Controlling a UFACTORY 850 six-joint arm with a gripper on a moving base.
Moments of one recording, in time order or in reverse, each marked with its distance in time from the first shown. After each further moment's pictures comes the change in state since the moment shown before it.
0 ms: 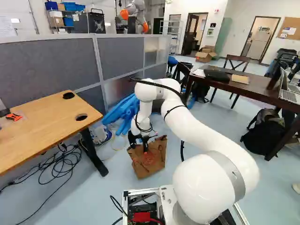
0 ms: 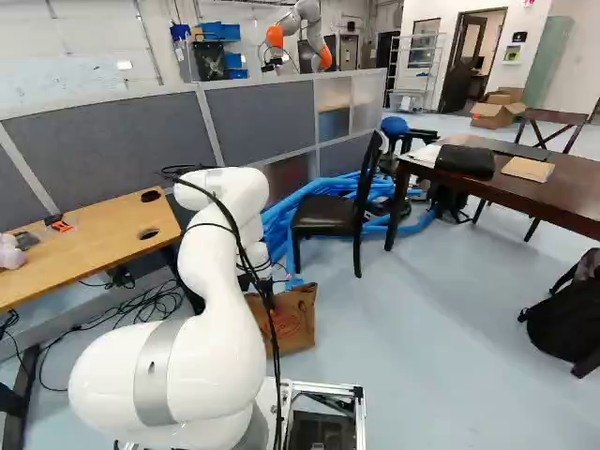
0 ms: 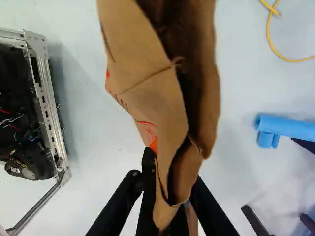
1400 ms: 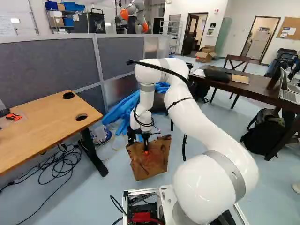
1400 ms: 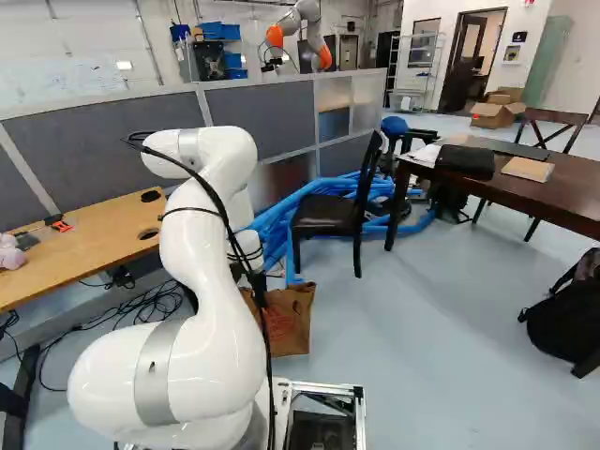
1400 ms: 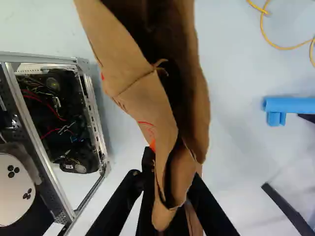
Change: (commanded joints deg) arm 1.2 17.2 19.1 10.3 0.0 0.0
